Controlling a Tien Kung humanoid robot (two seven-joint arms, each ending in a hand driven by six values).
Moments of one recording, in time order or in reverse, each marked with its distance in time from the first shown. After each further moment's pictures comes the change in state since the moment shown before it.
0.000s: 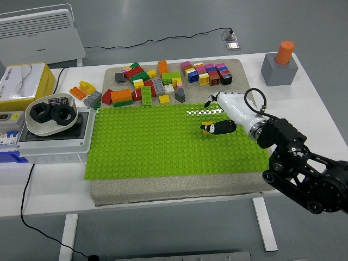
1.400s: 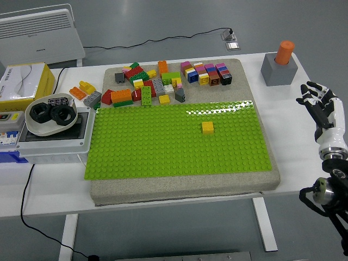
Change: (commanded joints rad) left arm -0.070 0.017 0.053 0.000 0.054 -0.057 0.032; right arm -0.395 0.025 0.452 -0.010 1.103 -0.274 0.616
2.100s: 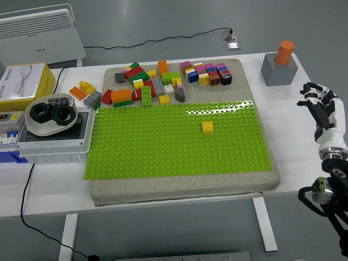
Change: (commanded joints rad) left arm -0.007 0.019 -0.002 0.000 -0.010 0.001 0.001; right arm -0.007 0.019 0.021 0.001 0.004 0.001 0.000
